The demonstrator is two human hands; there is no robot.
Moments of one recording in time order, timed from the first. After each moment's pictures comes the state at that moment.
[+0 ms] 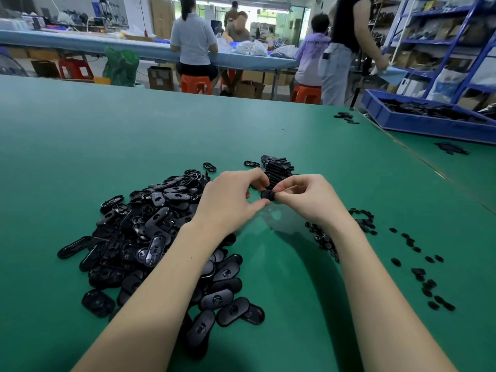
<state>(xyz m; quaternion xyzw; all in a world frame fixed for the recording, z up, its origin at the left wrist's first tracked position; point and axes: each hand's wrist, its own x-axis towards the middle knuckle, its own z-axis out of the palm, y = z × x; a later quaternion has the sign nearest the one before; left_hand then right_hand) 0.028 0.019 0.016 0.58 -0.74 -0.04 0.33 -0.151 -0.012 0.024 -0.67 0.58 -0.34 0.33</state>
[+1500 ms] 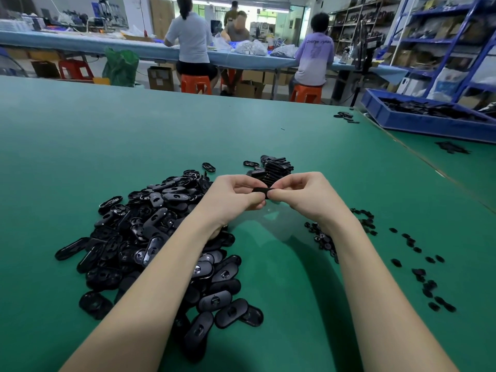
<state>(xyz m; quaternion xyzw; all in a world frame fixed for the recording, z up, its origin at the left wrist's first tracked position) 0.026 0.013 0.012 0.52 -0.51 -0.48 0.48 -0.148 -0.015 0.027 -0.65 0.55 -0.36 0.39</state>
